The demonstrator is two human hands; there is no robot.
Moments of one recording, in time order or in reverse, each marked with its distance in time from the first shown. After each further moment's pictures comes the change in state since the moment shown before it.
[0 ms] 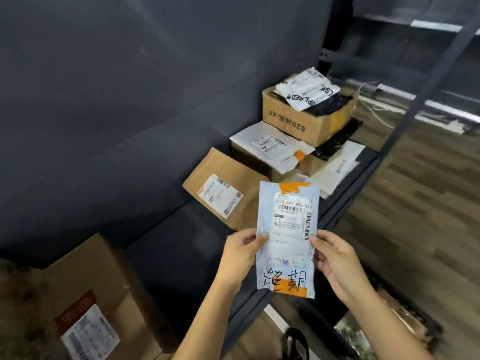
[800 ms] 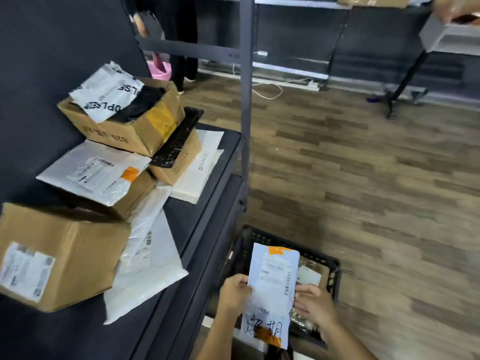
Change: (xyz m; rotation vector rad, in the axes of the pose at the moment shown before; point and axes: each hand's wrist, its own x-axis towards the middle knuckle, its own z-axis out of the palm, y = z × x) left_hand 0.080 -0.171 0.235 0.660 -0.372 -0.285; right_hand -0.009 0.099 -0.255 0.008 0.557 0.457
